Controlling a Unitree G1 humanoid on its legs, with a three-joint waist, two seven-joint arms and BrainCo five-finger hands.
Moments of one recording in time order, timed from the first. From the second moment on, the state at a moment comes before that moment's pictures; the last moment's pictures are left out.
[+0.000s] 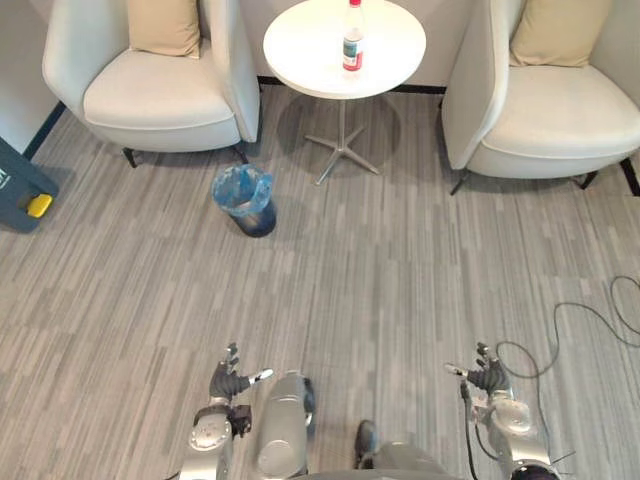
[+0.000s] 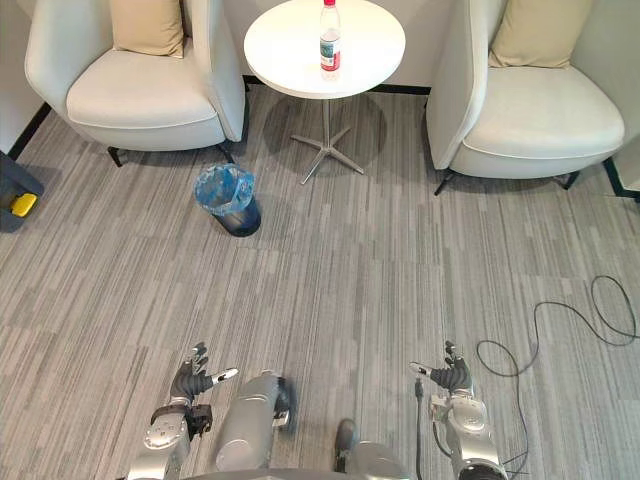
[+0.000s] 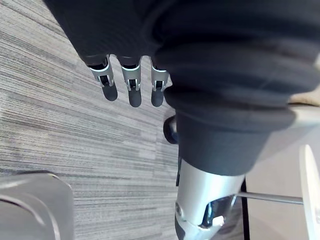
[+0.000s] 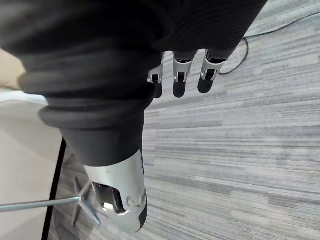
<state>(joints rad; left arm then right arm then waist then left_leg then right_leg) 0.20 0.08 0.08 0.59 -0.07 -0.16 0.09 0.00 -0.23 -0.17 0.78 0.11 -0.13 -0.11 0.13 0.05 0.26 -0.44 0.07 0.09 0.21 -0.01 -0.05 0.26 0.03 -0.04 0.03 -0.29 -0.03</state>
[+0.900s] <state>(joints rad) 0.12 0.03 0.03 0.67 -0.07 -0.14 0.11 0.08 -0.13 -0.14 0.59 0.08 -0.15 -0.12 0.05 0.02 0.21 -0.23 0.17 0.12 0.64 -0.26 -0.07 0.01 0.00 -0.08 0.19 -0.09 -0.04</state>
